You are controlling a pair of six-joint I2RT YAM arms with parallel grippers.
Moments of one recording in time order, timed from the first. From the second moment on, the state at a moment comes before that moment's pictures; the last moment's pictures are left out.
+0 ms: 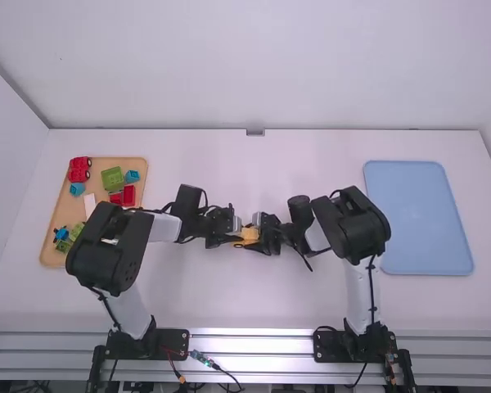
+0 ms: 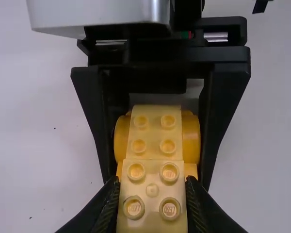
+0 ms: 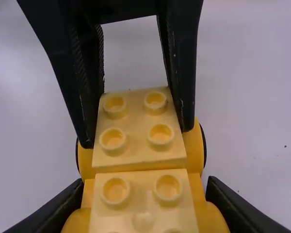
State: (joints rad) left arm -0.23 1.84 0.71 0.12 0.89 1.07; right arm 0.40 2.21 0.70 0.75 -1.00 -0.68
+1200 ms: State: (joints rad) left arm -0.26 1.84 0.71 0.10 0.92 1.07; right arm 0.43 2.21 0.75 0.61 -1.03 -0.77
